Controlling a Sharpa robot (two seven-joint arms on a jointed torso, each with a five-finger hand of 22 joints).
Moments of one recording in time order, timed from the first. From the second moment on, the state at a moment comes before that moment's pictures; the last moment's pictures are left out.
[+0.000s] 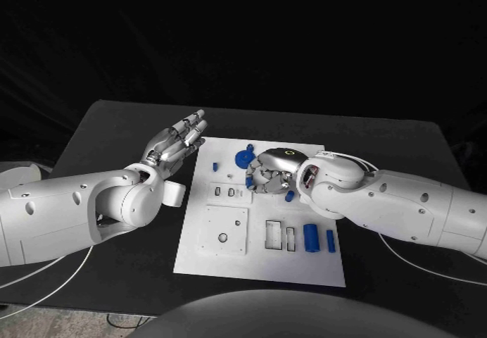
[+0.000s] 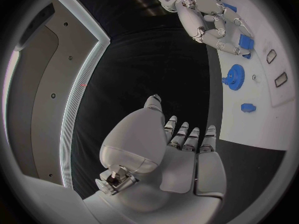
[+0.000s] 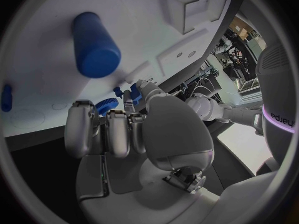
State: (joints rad) left arm 1.18 -0.98 -0.22 1.66 0.06 -0.33 0.60; left_hand 1.39 0.24 -0.25 0.29 0.45 0.27 0.04 0.03 0.03 0.02 0.09 0.21 0.03 0.00 0.13 0.00 0.00 0.17 0.01 0.28 0.01 0.01; right arm 1.14 -0.58 -0.11 1.45 -1.54 -0.21 -0.09; right_hand 1.29 -0.03 0.19 0.12 0.43 0.88 0.07 0.27 0.47 1.47 -0.03 1.57 1.31 1.47 -0.09 1.45 1.31 0.05 1.44 0.03 1.30 1.31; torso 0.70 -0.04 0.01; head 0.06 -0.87
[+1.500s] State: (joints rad) left arm 1.18 -0.98 -0.22 1.65 0.06 -0.33 0.59; left_hand 1.39 0.24 -0.25 0.29 0.45 0.27 0.04 0.03 0.03 0.02 0.09 0.21 0.03 0.01 0.14 0.00 0.00 0.17 0.01 0.28 0.01 0.01; right arm 1.13 -0.57 -0.11 1.45 -1.63 -0.17 -0.10; right_hand 1.27 -0.05 0.19 0.11 0.28 0.84 0.08 0.21 0.45 1.47 -0.02 1.57 1.31 1.47 -0.08 1.43 1.31 0.06 1.44 0.04 1.28 1.31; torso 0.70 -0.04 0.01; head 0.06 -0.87
